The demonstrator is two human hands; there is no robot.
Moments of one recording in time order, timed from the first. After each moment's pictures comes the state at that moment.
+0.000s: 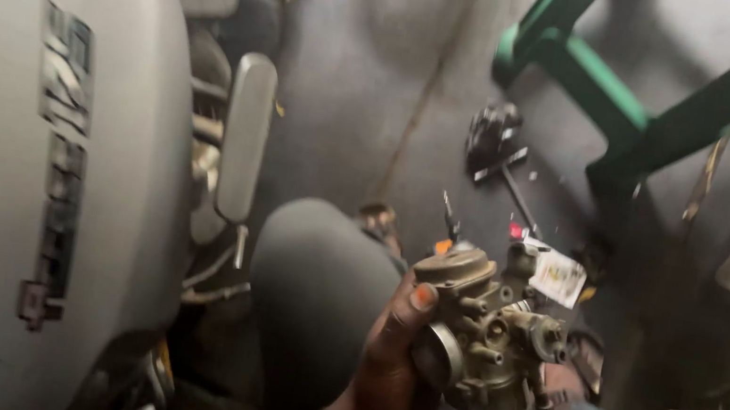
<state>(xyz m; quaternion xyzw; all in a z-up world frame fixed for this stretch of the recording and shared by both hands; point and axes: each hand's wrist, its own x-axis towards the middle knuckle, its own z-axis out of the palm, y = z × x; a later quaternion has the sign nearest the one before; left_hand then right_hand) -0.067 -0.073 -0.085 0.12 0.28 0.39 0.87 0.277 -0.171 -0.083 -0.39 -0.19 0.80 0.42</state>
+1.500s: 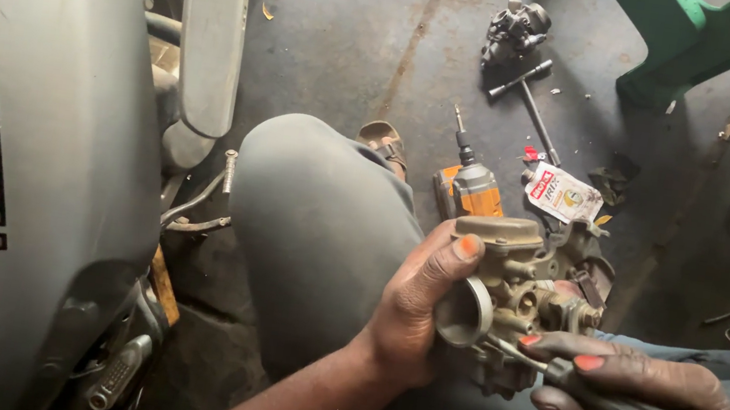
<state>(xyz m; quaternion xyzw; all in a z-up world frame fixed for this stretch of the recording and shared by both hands) -0.069 -0.098 -0.112 0.13 0.25 0.33 0.90 0.095 -0.210 -0.078 -0.61 -0.45 0.38 0.52</state>
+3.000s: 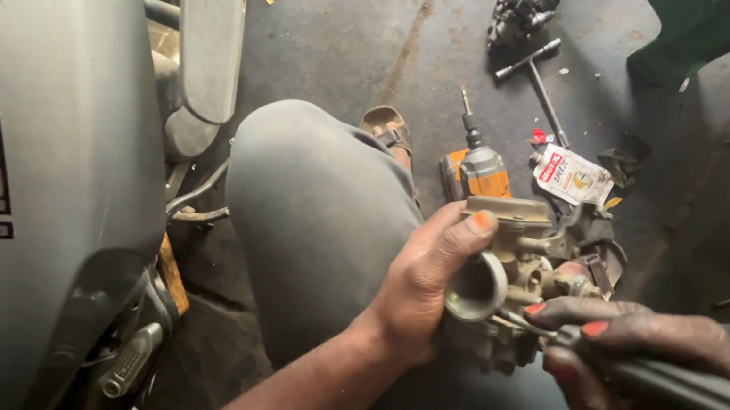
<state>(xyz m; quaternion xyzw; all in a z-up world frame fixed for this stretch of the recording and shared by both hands) -0.072 -0.094 -0.116 0.17 0.30 0.31 0.89 0.098 -0.203 -0.079 -0.58 -0.44 0.46 0.51</state>
